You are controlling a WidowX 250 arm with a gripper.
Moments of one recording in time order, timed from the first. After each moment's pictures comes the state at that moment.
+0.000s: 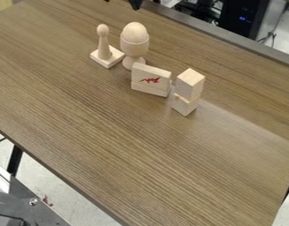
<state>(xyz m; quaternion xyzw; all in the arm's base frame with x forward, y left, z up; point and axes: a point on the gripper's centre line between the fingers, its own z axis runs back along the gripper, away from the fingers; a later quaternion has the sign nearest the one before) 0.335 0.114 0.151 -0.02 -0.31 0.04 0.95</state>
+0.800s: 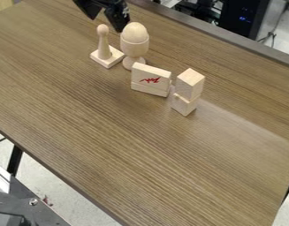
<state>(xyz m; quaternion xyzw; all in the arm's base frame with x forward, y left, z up) 0.305 0.121 0.126 0.01 -0.29 -0.02 0.96</state>
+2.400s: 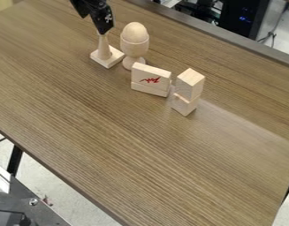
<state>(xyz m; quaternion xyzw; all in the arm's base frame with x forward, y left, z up) 0.333 0.166 0.093 0.04 -0.22 -0.10 0.97</state>
